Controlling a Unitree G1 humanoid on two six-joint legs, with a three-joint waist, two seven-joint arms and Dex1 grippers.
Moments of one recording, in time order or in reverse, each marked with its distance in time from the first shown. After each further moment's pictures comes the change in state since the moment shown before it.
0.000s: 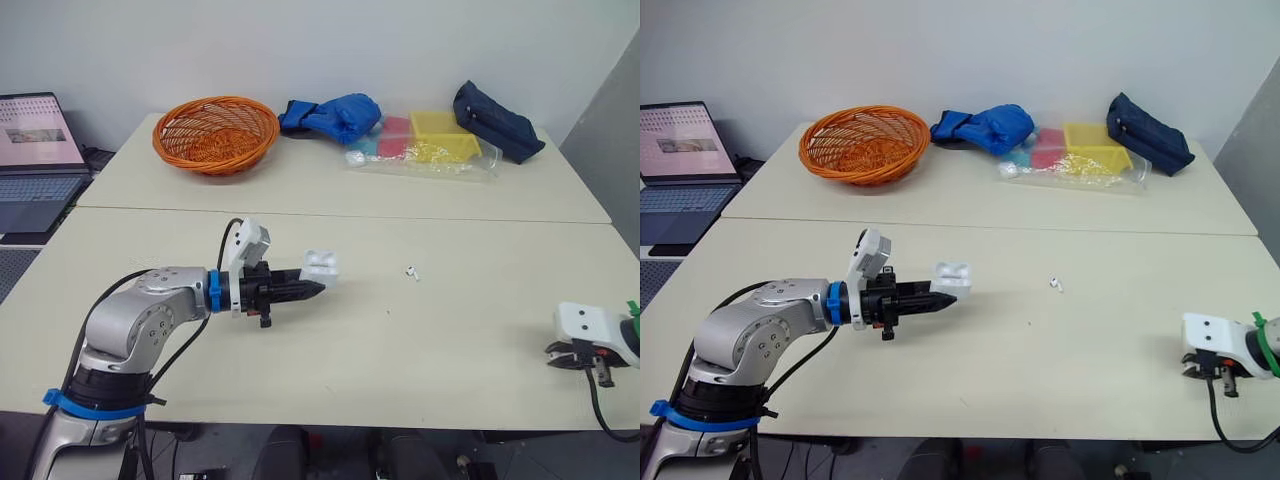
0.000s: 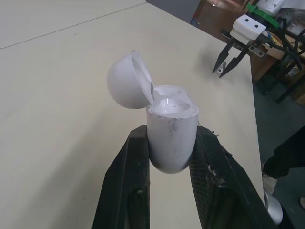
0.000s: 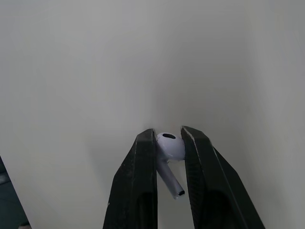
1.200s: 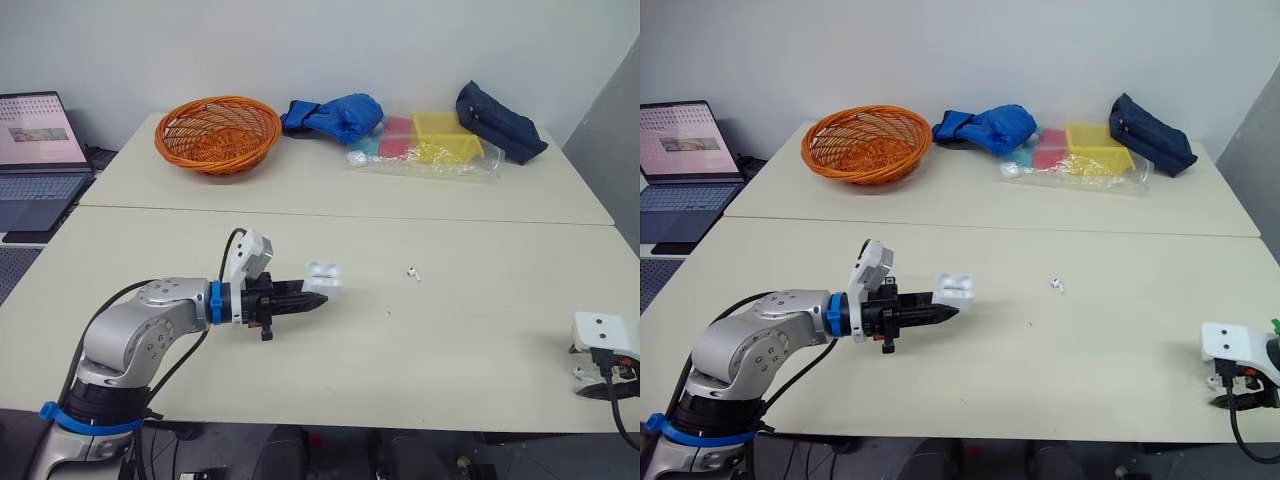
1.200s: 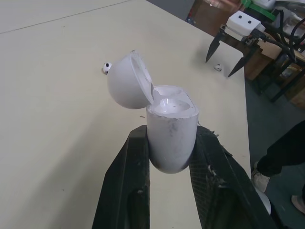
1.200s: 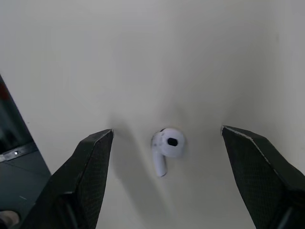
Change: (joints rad) left arm 0.067 0.003 0.002 -0.070 -0.036 0.012 0.021; right arm 0.095 -0.063 -0.047 -0.009 -0.004 0.072 0.052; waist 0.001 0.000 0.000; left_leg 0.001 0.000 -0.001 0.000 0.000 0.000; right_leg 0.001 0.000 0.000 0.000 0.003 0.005
